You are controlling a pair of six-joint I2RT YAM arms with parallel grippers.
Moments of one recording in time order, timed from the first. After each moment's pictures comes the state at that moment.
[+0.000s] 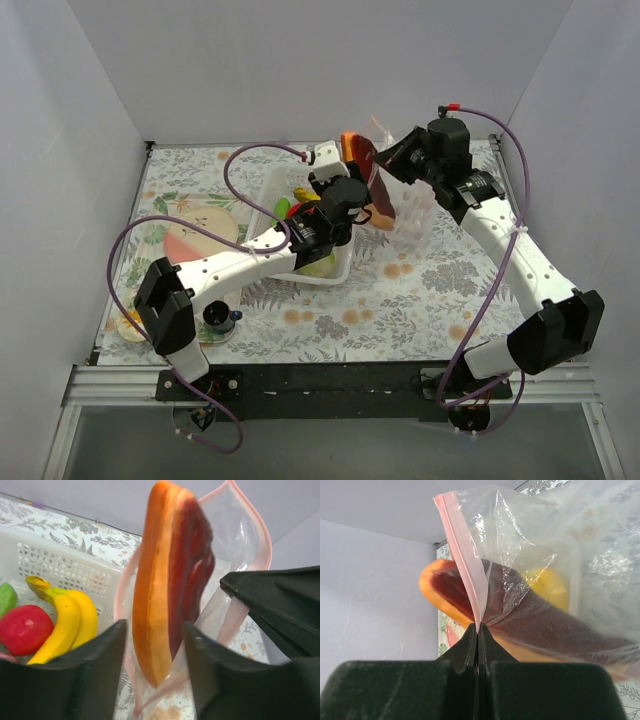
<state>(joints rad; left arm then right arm) -0.99 1.67 1.46 -0.03 -0.87 -0.66 0.42 1.42 1.43 -0.38 -0.08 0.97</state>
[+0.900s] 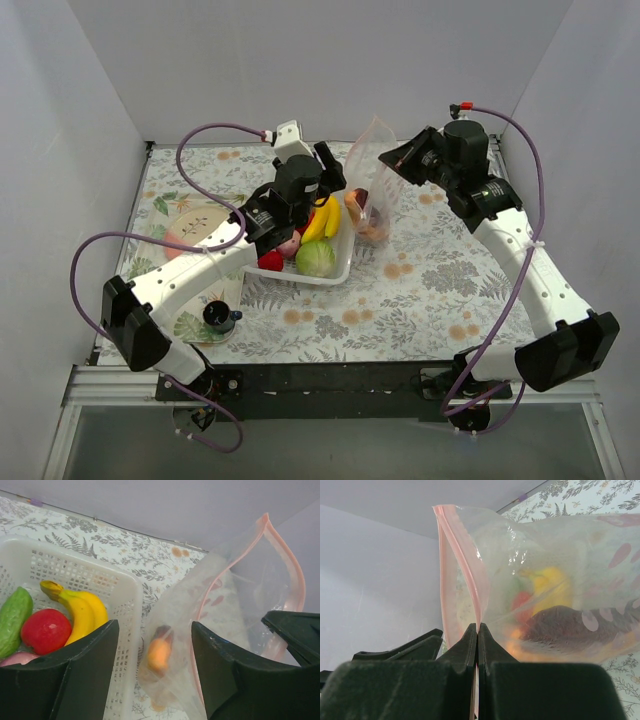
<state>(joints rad) -0.84 1.49 1.44 -0.19 -0.61 -0.68 0.39 1.33 1.42 -0.40 -0.13 0.93</state>
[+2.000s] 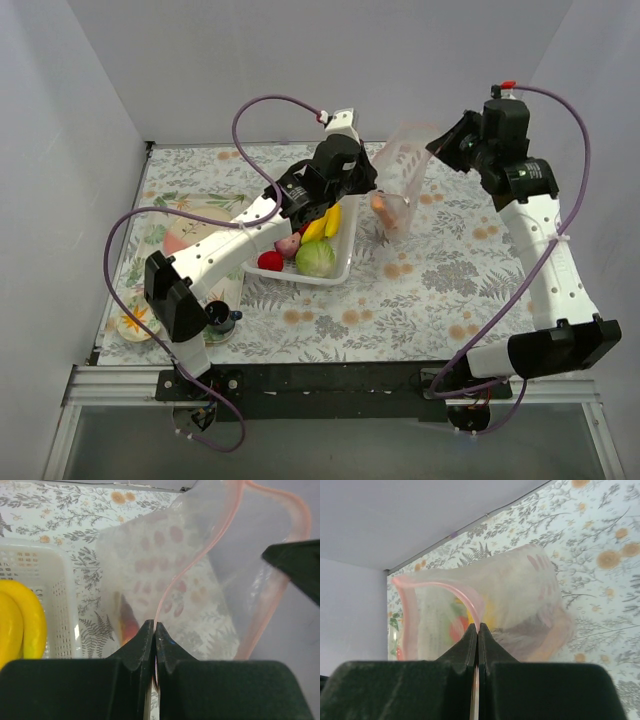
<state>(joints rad) -0.87 1.76 1.79 -0.36 -0.30 -0.64 0.21 1.35 1.56 -0.63 -0.08 0.72</state>
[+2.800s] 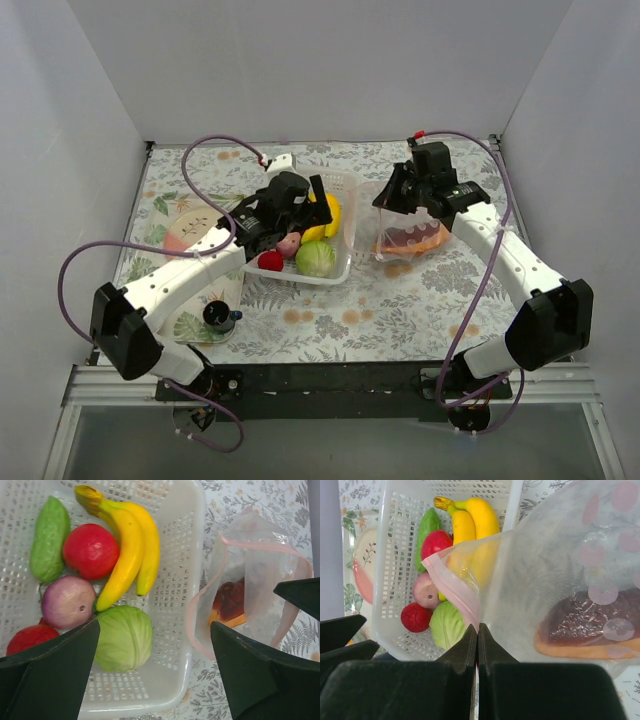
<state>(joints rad) -0.77 1.46 1.30 -0.45 -0.35 -0.72 0.41 1.44 1.31 -0.54 -0.18 0.61</state>
